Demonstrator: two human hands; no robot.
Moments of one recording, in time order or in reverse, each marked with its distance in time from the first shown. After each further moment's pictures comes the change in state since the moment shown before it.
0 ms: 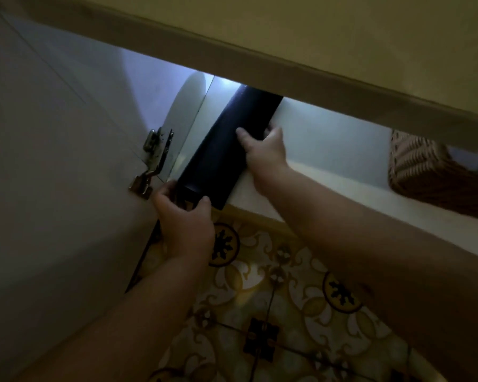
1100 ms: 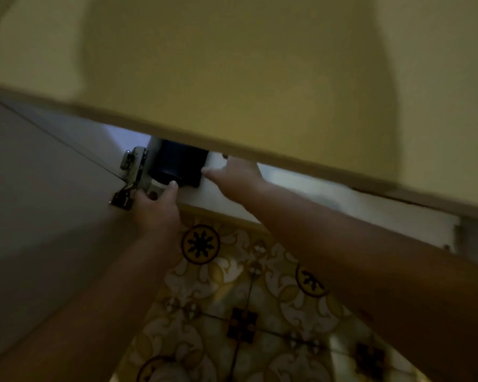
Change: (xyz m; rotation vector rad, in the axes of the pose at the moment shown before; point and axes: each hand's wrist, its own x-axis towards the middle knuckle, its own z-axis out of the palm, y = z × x) left_hand 0.021 0.031 0.003 0.097 -0.054 -0.248; right_hand -0.056 -0.052 -0.044 -0.736 -0.546 0.083
